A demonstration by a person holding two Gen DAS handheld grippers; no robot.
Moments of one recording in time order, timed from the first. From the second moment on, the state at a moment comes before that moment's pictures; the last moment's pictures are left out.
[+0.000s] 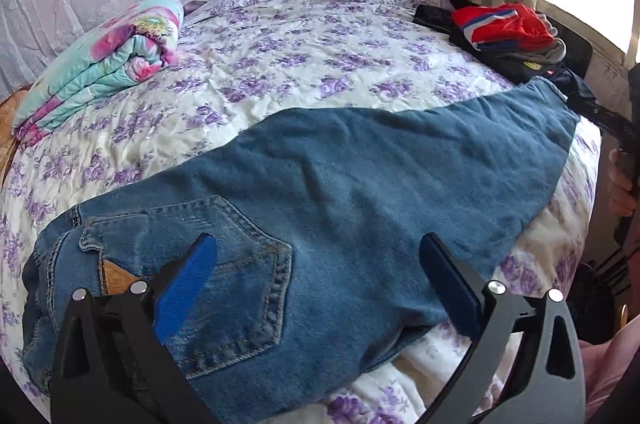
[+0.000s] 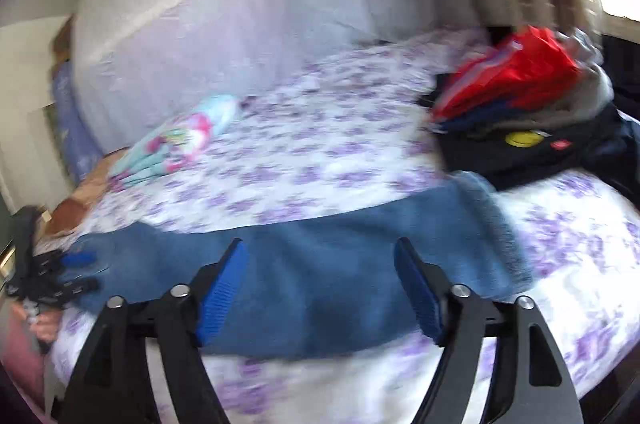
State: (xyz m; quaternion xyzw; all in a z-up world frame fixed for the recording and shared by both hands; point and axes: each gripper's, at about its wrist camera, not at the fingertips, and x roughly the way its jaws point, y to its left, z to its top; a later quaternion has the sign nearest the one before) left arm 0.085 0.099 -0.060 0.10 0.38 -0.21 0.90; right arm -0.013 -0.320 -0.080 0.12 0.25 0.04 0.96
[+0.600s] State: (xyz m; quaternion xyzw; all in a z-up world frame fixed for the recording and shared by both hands) left arm 0.111 0.089 -0.058 0.07 0.37 -0.24 0.89; right arm 0.142 -0.219 -0.029 0.09 0.41 0.30 0.86
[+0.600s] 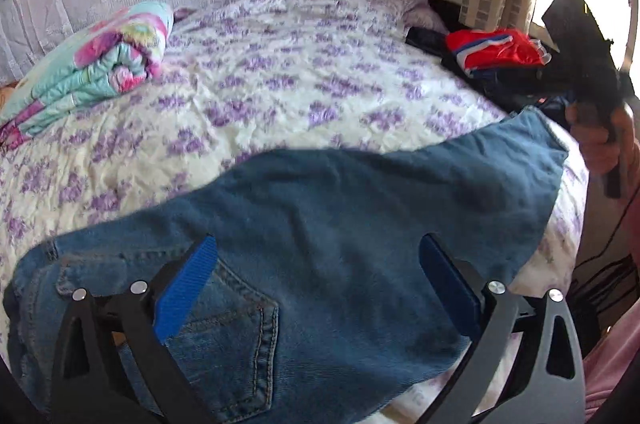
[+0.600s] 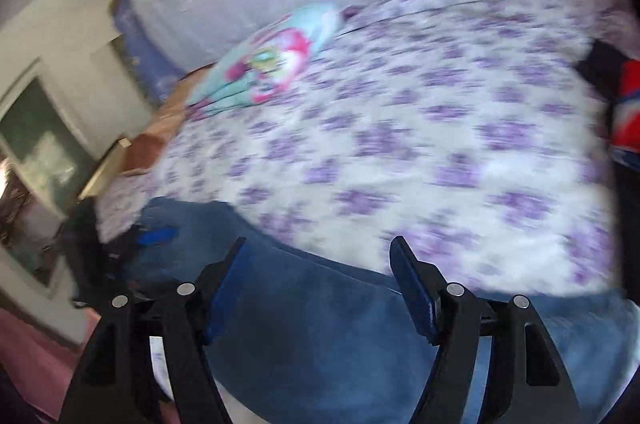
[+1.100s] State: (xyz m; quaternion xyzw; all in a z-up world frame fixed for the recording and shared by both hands) left arm 0.121 0.097 -0.069 0.04 0.39 -0.25 0.88; right arm 0.187 -0.082 -0.058 -0.02 0.49 0.40 0.77
